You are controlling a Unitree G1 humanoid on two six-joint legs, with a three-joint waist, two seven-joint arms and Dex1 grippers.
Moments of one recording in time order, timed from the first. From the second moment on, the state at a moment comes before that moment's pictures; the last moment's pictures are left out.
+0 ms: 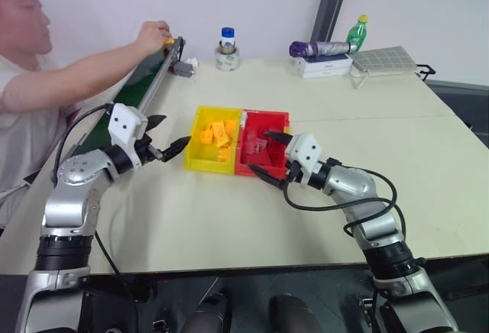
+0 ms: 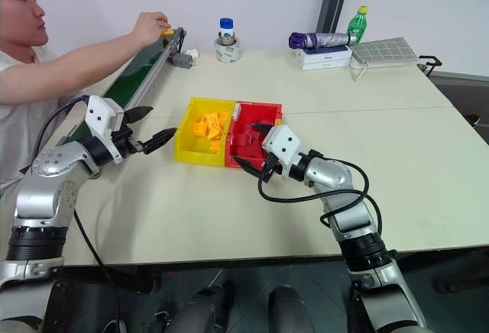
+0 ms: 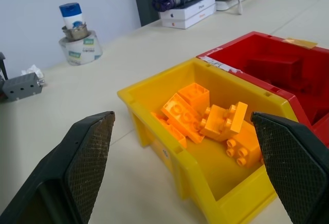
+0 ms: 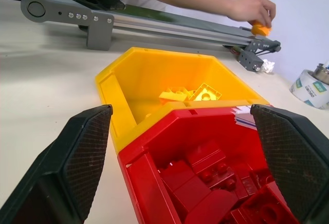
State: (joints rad) left arm -0.48 0.61 0.17 0.04 -0.36 0.30 -0.77; right arm -0.48 -0.38 0.14 -0.03 0.14 0.08 0.74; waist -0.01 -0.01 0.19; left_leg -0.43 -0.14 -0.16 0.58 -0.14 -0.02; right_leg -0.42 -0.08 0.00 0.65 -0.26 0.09
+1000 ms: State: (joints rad) left arm -0.42 0.60 0.19 -0.01 -0.41 0.32 -0.76; right arm -0.48 -0.38 0.14 -0.03 0.14 0.08 0.74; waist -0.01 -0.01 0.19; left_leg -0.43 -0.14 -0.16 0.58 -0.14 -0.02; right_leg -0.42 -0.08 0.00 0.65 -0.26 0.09
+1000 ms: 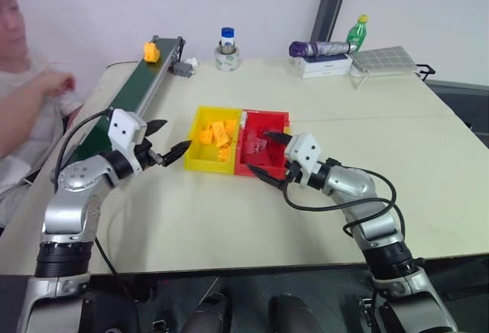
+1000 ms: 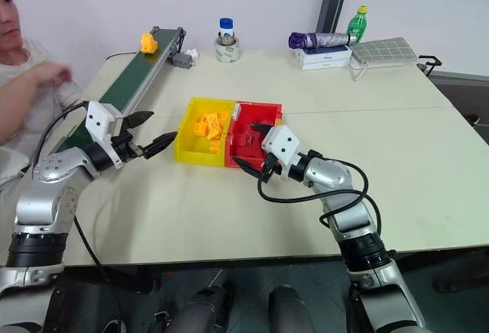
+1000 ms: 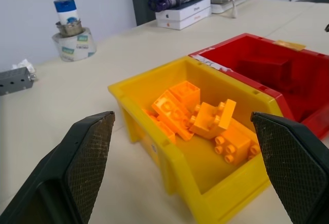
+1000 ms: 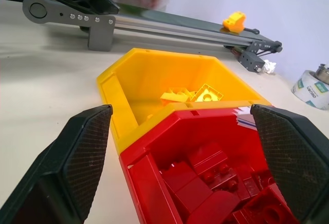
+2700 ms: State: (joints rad) left arm -0.21 0.53 0.52 0.08 -0.38 0.14 -0.36; right arm -0.47 -0.37 0.15 -0.03 0.23 0.13 0.83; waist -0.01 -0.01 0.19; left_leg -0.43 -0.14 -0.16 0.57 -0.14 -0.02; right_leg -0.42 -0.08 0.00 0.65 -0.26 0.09
